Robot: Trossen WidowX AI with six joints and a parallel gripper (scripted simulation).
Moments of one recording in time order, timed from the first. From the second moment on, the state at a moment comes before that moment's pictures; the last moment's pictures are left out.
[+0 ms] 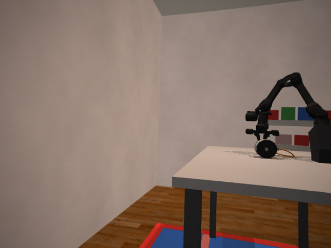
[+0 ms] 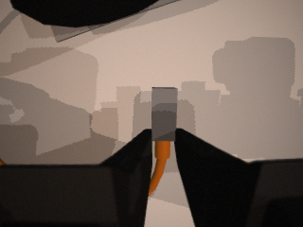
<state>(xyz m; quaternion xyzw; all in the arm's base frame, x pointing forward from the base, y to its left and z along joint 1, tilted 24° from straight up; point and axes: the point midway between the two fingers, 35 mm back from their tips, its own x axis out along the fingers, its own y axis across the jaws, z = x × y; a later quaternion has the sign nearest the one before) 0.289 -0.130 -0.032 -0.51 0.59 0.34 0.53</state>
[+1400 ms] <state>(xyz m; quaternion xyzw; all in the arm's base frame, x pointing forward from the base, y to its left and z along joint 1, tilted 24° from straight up) 0.288 -0.086 -0.055 -0.56 0.55 0.44 0.44</state>
